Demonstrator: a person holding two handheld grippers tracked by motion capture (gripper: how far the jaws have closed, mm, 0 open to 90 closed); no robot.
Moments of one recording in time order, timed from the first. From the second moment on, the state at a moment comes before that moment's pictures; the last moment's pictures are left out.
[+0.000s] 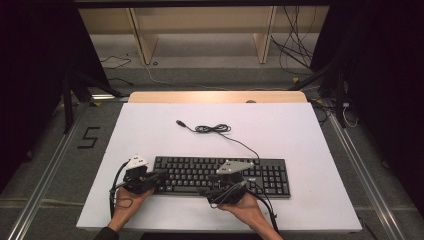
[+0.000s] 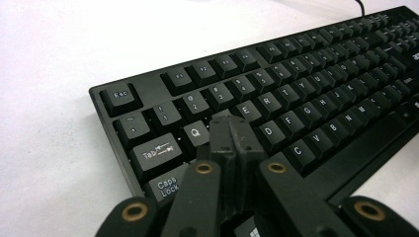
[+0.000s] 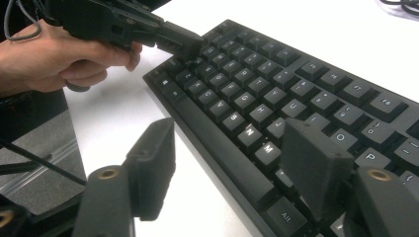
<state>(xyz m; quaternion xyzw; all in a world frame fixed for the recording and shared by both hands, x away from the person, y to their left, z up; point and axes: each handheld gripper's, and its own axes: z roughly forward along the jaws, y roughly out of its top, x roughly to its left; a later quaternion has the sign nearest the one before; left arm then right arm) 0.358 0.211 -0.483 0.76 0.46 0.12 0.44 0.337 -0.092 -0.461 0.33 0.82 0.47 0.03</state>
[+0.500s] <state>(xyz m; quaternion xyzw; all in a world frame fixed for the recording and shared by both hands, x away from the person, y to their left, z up) 0.362 0.210 -0.485 0.77 0.47 0.11 0.43 0.335 -0.097 -0.460 0.33 0.82 0.47 0.04</state>
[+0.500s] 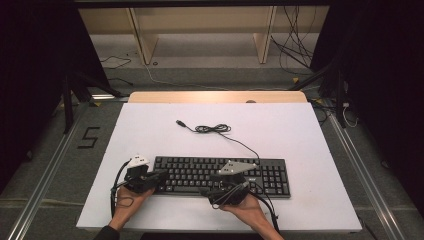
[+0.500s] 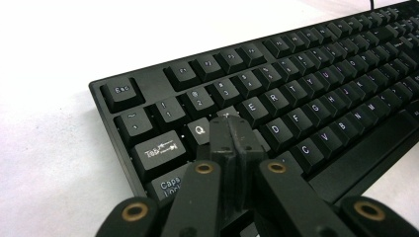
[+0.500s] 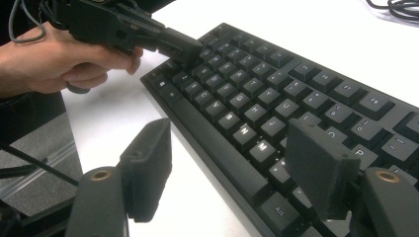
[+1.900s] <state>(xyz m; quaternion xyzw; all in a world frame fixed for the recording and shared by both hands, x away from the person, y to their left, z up) 0.344 0.208 -0.473 0.76 0.44 0.09 0.47 0.349 -0.096 -0.467 0.36 0.81 0.46 0.07</state>
